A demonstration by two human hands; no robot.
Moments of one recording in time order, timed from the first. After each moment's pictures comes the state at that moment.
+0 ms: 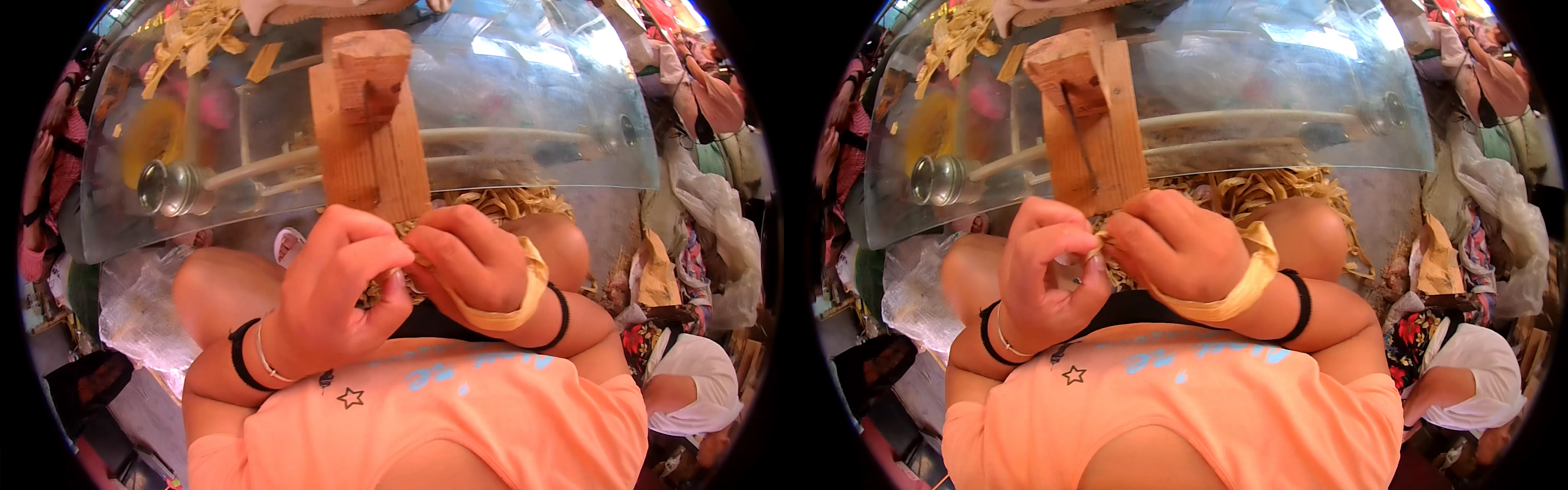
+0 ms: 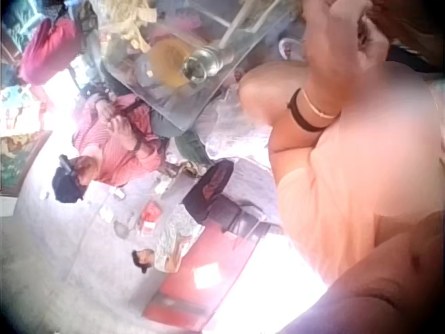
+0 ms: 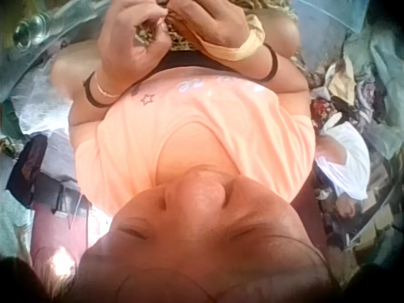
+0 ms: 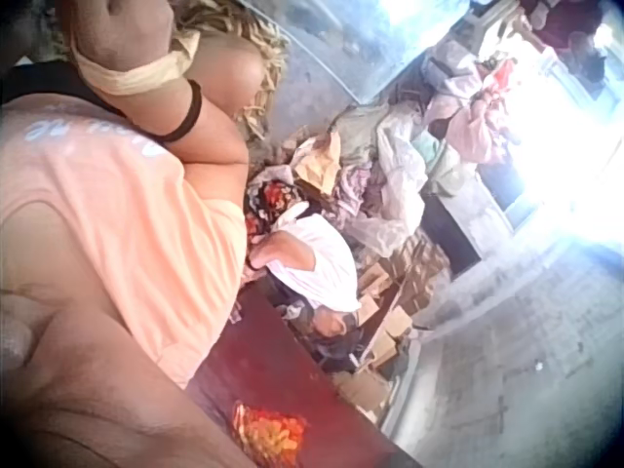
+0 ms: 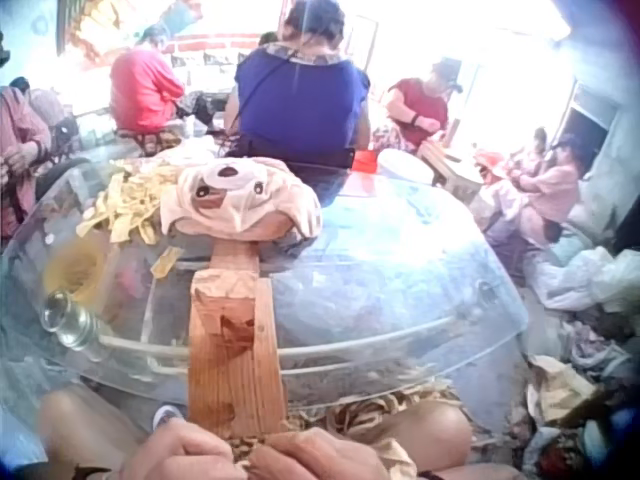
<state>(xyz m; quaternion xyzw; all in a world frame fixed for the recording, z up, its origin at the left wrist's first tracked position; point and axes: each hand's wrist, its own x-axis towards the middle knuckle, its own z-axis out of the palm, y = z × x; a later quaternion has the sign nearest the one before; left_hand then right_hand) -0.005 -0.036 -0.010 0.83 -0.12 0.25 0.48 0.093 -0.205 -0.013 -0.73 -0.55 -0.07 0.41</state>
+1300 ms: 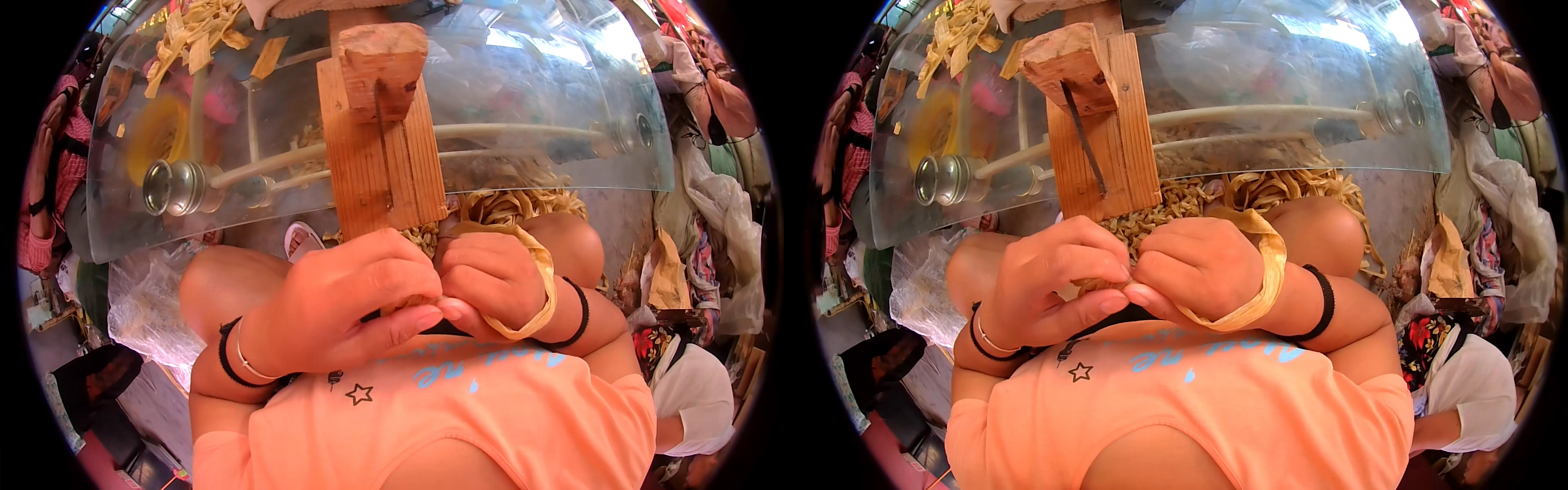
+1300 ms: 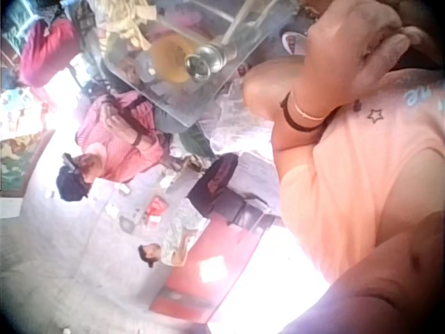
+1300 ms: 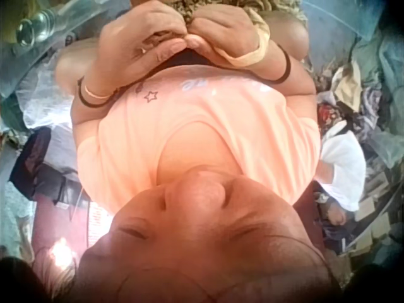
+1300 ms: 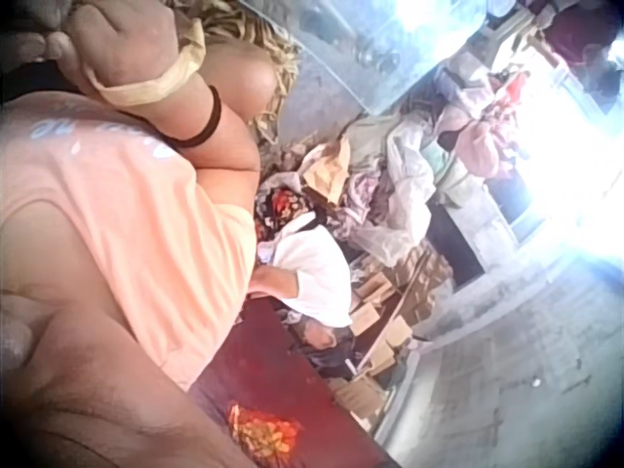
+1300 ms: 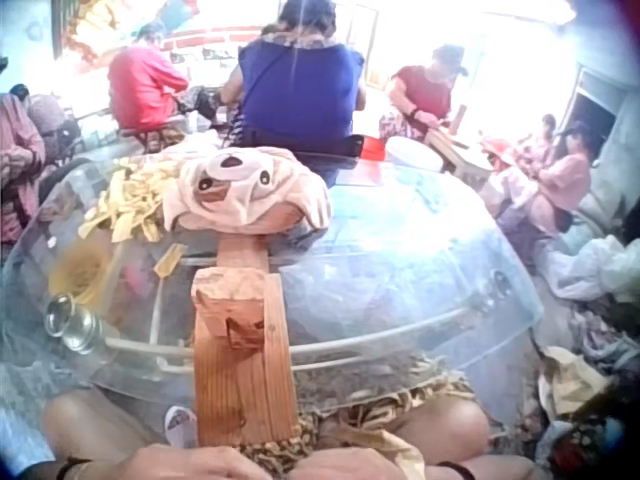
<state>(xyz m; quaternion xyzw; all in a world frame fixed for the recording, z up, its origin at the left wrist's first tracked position) 0.005 -0.011 0.001 0.77 -0.20 0.04 0.60 0.104 -0.213 -0.022 -0.62 -0.62 0.06 0.48</state>
